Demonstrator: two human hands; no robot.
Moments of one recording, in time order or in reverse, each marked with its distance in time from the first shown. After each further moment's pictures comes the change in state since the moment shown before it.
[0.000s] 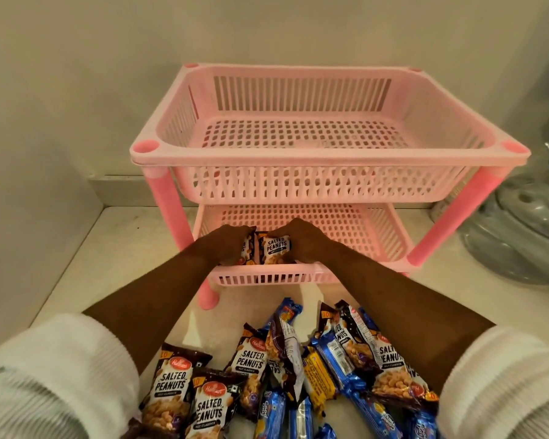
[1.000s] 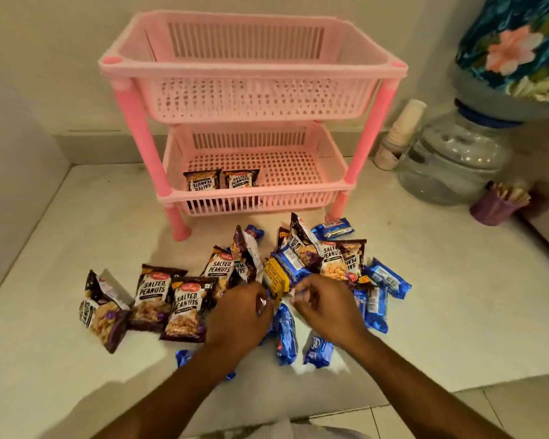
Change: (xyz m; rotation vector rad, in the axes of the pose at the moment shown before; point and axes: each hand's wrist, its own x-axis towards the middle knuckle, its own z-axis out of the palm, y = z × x) left_hand -0.214 0.131 0.202 -0.412 0.404 0.034; right_hand -0.312 -0.011 0.132 0.290 0.367 0.228
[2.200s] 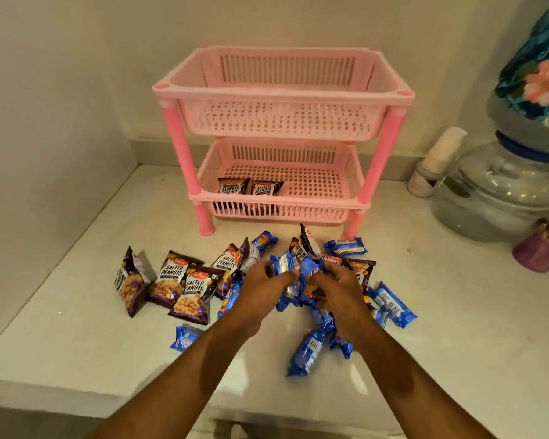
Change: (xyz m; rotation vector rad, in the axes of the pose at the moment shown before) left_hand 0.016 0.097 -0.008 -0.866 0.069 -0.495; right_hand 0.017 -0.009 -0.059 0.963 -0.108 0.358
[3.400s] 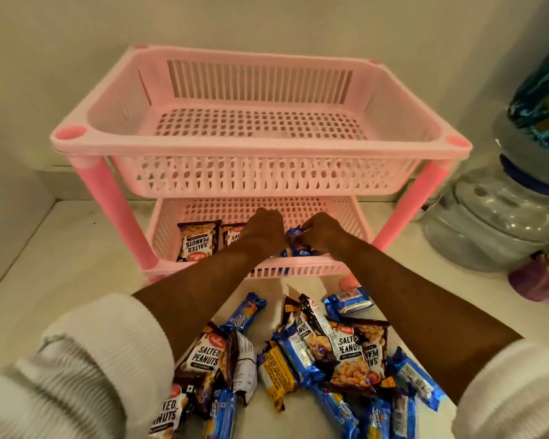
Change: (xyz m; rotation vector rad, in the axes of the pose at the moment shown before) left_hand 0.281 0.117 0.012 1.124 -0.085 0.370; right_hand 0.269 -0.113 0.028 -0.926 0.108 0.034
